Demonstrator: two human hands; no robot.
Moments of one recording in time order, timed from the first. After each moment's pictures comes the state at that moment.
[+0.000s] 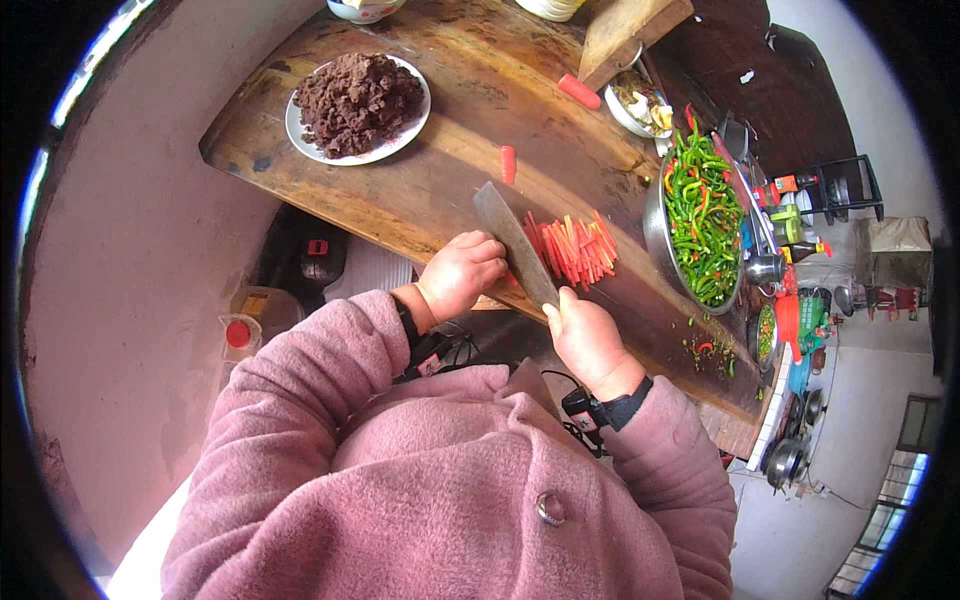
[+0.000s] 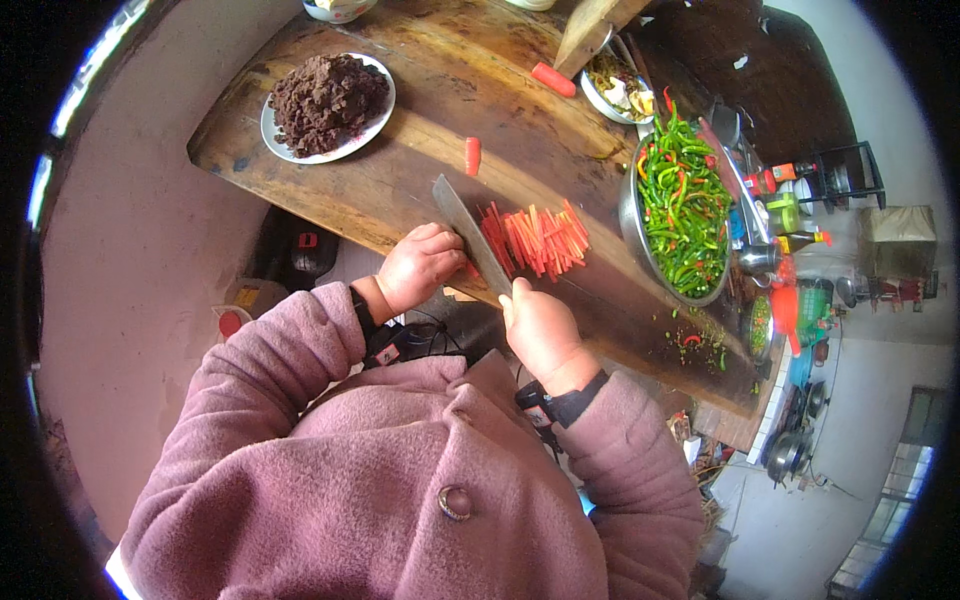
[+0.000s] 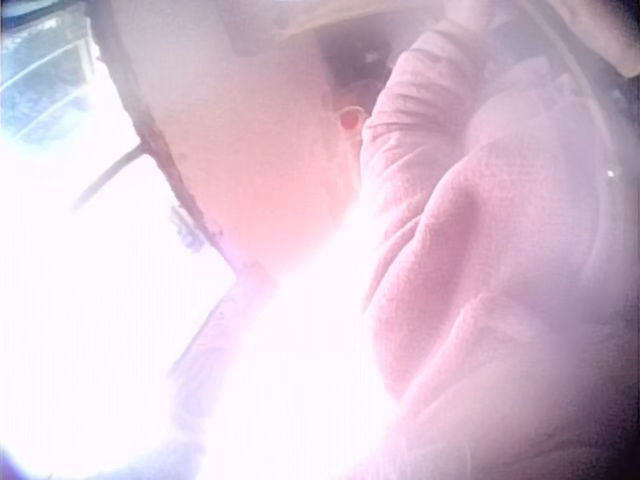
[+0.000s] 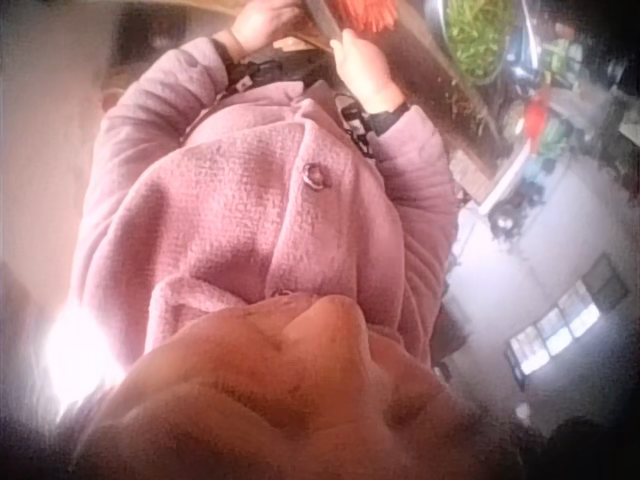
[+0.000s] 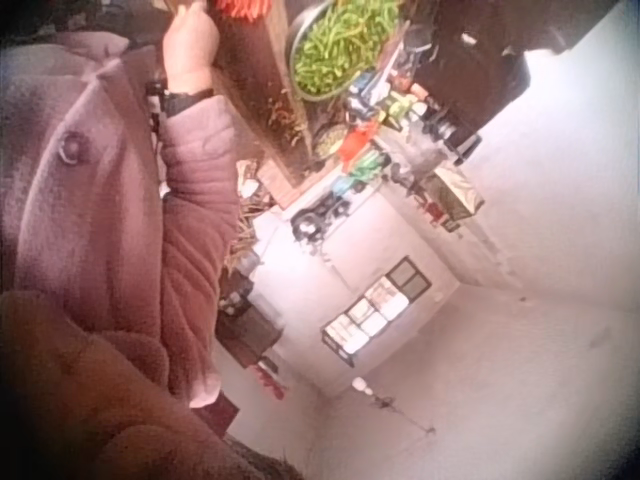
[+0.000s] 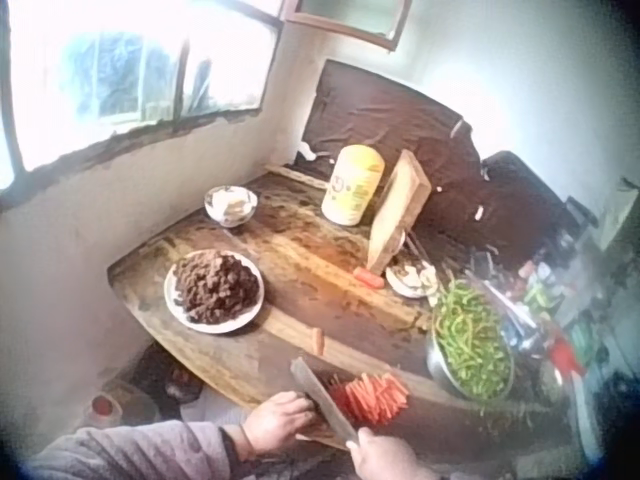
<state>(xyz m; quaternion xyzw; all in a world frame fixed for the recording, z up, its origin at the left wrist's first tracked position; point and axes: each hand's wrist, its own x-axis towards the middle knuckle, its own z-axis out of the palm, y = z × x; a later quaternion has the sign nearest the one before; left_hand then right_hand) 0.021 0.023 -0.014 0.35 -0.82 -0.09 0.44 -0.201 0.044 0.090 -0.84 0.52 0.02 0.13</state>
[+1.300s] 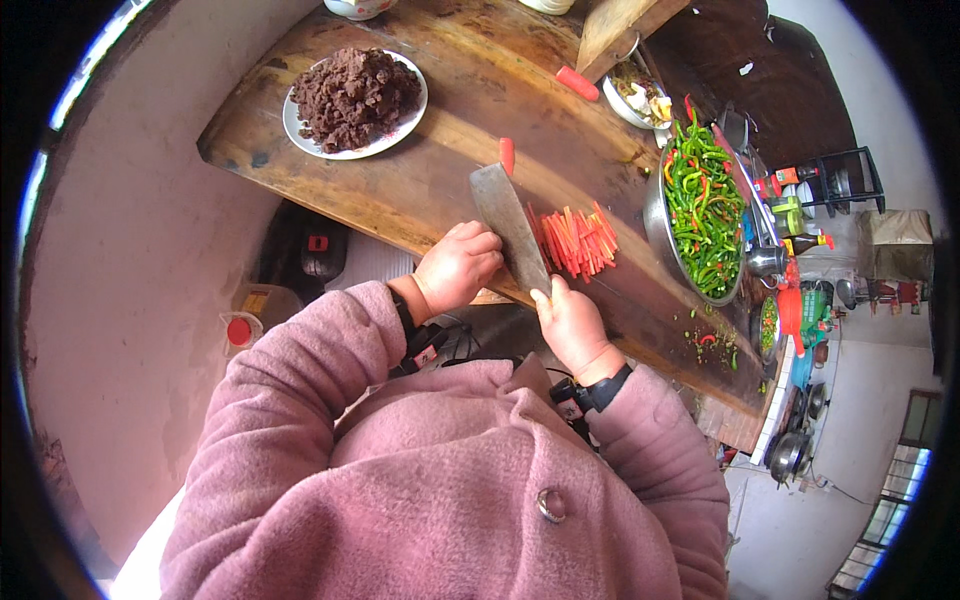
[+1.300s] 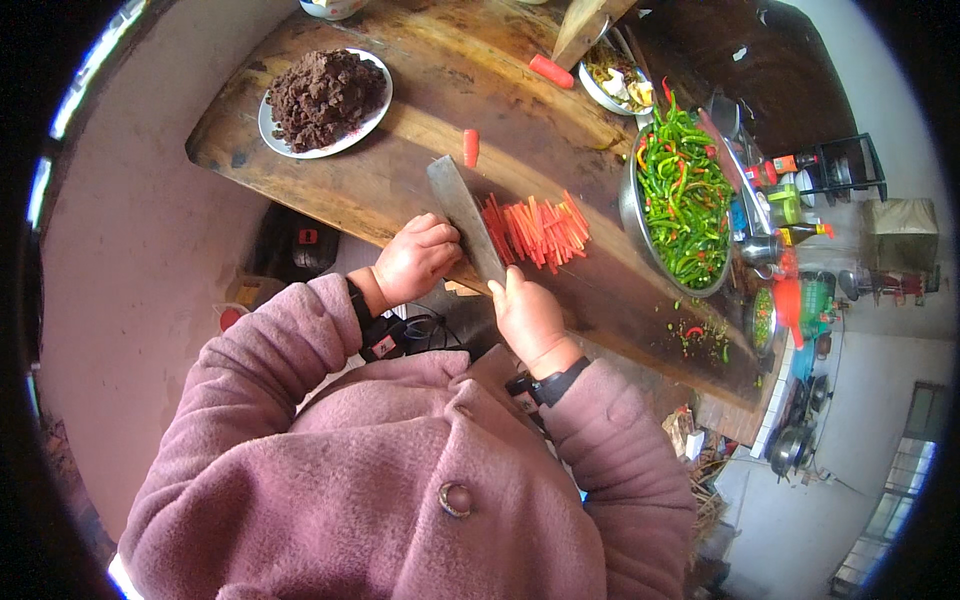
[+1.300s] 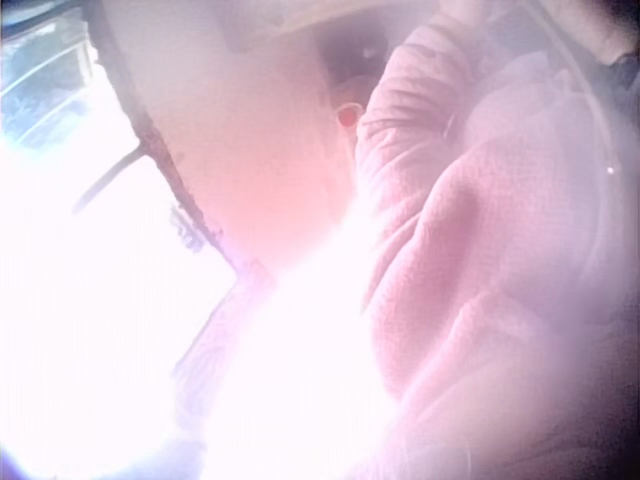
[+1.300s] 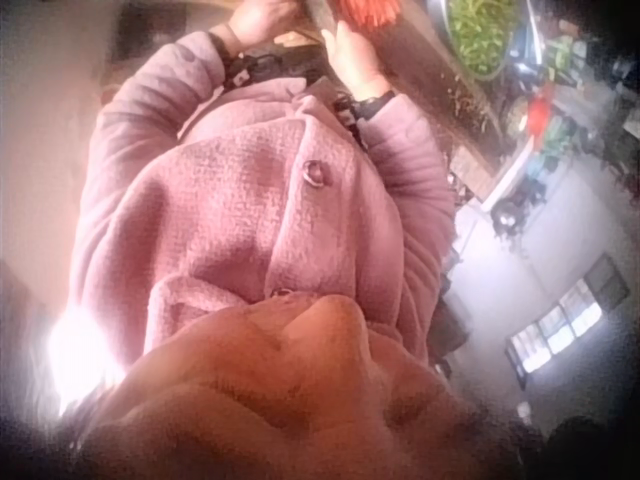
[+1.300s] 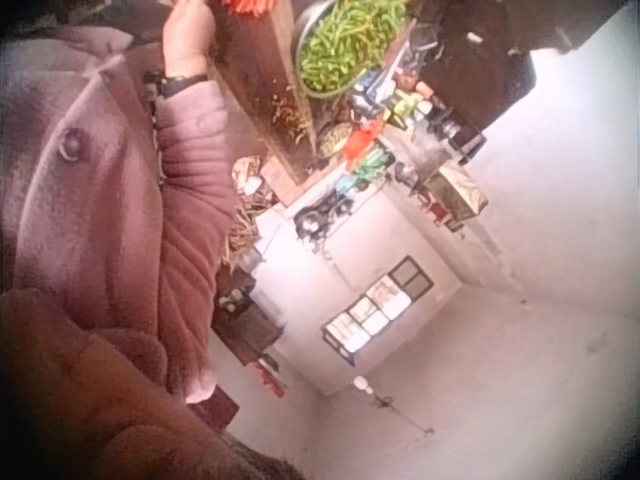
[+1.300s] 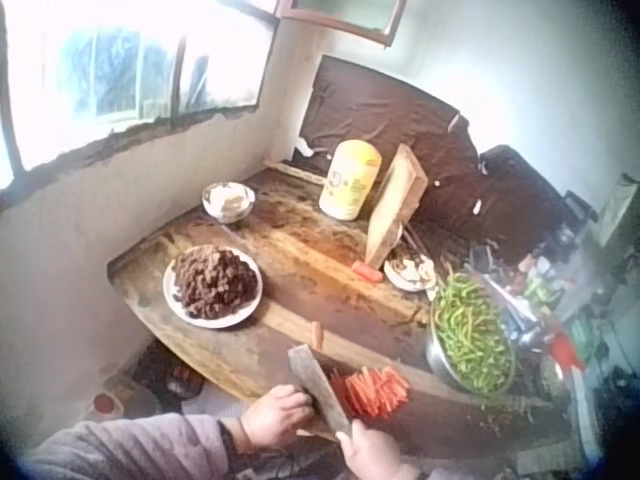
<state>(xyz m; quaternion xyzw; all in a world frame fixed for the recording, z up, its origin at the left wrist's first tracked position) 0.023 0.024 -0.013 0.35 -0.82 -0.10 0.44 -0.194 0.046 0.063 -0.83 0.54 -0.03 0.15</state>
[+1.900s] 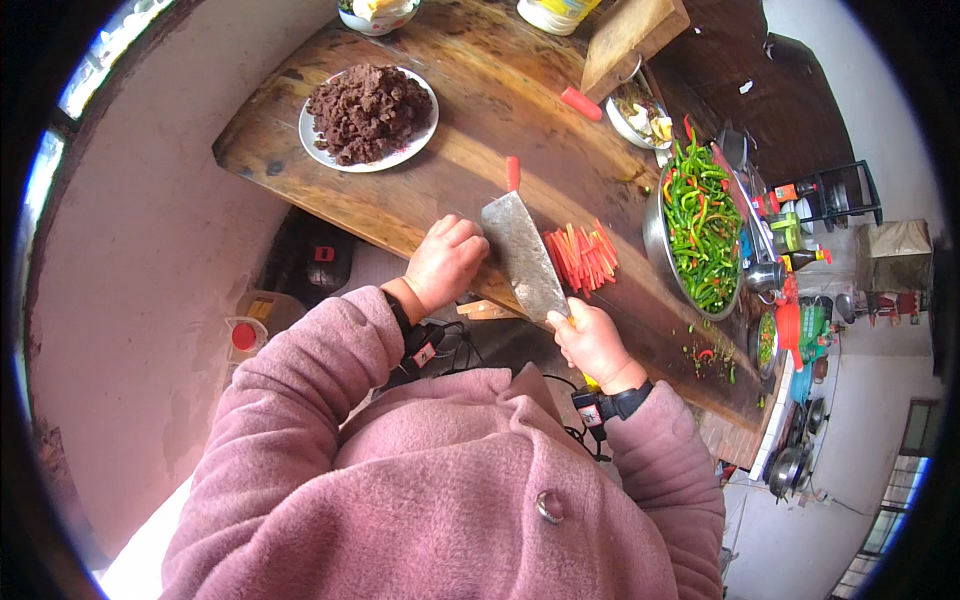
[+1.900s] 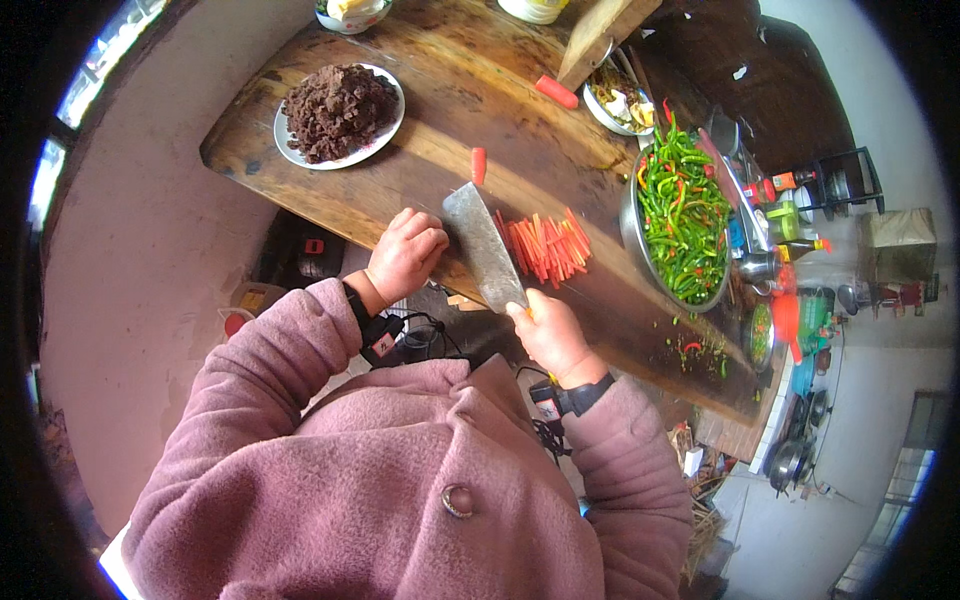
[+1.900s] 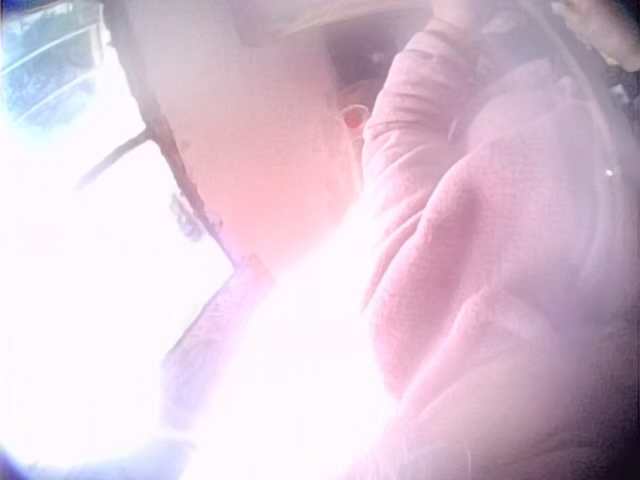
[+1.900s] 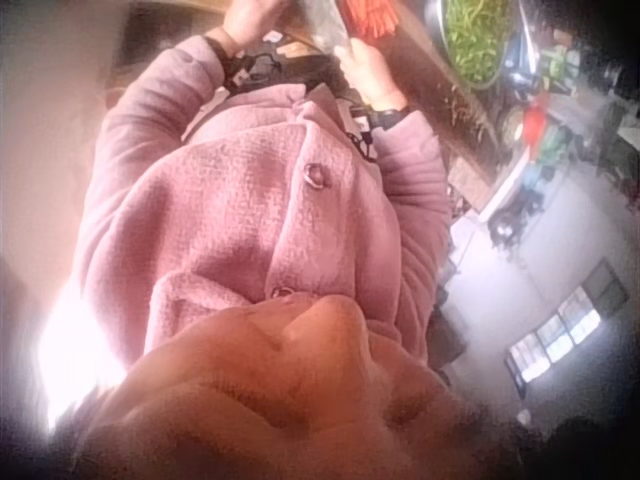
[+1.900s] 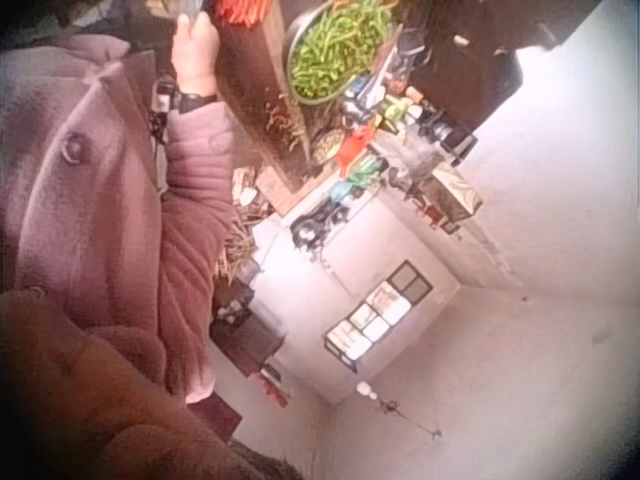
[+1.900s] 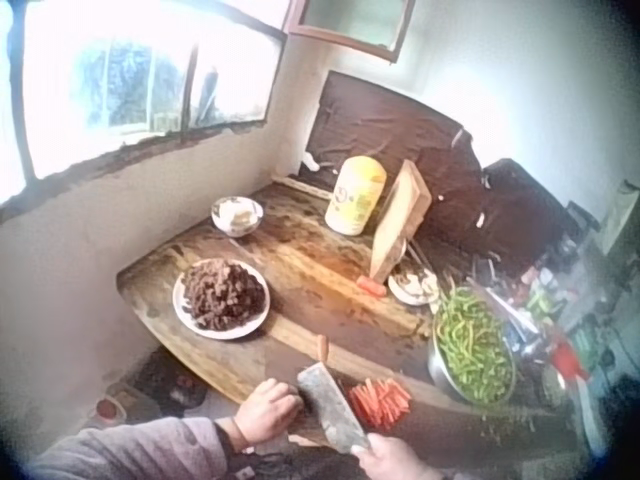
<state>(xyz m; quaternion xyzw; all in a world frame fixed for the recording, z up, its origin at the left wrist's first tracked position) 0.043 0.022 -0.011 0.45 -0.77 -0.07 0.45 -0.230 0.039 0.065 -0.69 0.57 -0.06 0.44</state>
